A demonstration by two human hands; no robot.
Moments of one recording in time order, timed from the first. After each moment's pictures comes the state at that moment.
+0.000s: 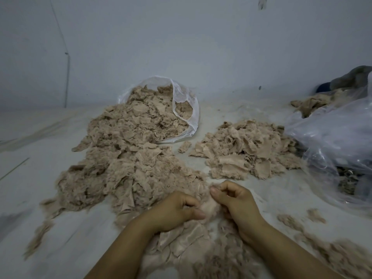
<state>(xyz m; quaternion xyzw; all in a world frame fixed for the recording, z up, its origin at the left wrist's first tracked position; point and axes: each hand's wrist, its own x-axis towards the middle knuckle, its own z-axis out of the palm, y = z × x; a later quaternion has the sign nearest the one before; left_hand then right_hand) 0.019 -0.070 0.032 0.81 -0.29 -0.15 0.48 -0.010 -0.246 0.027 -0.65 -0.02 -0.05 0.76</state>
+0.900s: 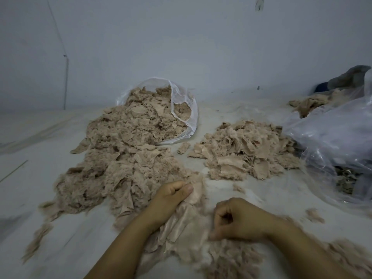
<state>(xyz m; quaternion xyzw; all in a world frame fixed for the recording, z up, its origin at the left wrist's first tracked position) 0.020 -0.071 0.035 0.75 -0.19 -0.05 0.63 -0.010 -0.280 0.042 -0.85 -0.22 0.17 0.44</state>
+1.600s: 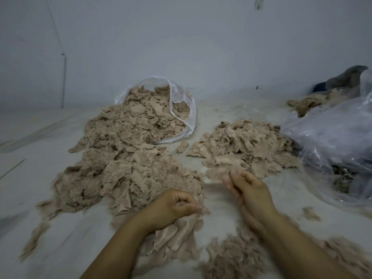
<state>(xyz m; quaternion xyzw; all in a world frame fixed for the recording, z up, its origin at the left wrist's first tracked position) 0.017 -0.068 0.036 0.80 -0.26 -0.11 0.52 0.008 -0.275 0.035 -0.48 0.06 -0.07 0.87</state>
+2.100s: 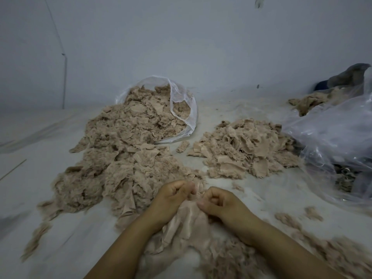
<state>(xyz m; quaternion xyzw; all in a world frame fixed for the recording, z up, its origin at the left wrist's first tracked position) 0.019 -0.078 0.034 0.75 -0.19 -0.03 0.64 -0.009 -0.247 0.025 -0.71 -0.10 0.10 0.69</state>
